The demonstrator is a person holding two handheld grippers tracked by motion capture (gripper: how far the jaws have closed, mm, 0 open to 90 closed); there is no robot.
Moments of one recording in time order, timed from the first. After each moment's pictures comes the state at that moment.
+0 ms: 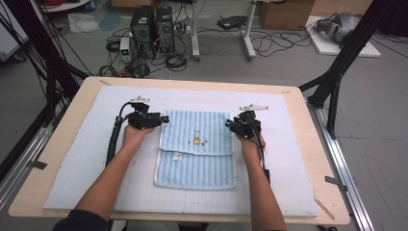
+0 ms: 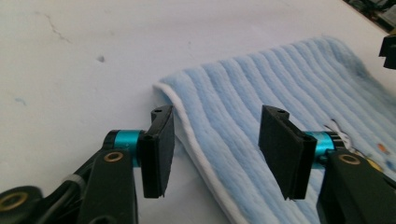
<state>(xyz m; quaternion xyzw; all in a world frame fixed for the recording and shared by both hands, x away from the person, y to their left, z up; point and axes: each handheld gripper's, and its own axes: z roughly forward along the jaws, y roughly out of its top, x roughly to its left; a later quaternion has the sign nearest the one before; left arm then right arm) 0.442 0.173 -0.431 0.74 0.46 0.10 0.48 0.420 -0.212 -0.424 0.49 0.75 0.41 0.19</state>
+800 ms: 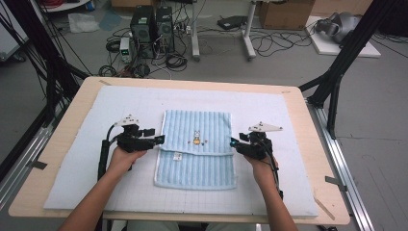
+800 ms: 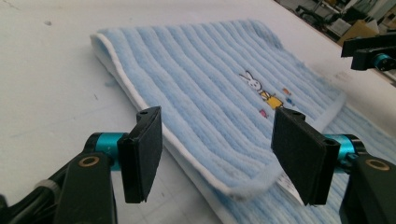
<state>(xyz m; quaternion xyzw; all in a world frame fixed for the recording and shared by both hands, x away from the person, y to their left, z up) 0.363 0.187 -0.436 0.74 0.41 0.08 0.53 0.344 -0.233 -0.420 0.44 0.76 0.43 0.17</state>
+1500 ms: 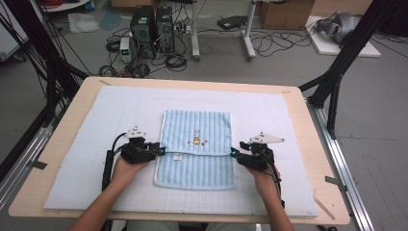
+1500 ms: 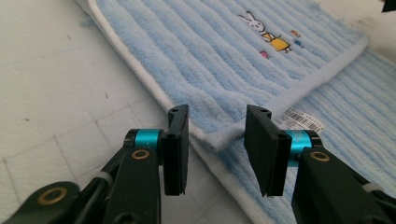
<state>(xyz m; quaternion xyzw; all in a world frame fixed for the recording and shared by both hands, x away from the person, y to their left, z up) 0.341 0.171 -0.452 0.77 0.41 0.10 0.47 0.317 -0.235 -0.428 0.43 0.77 0.44 0.17</state>
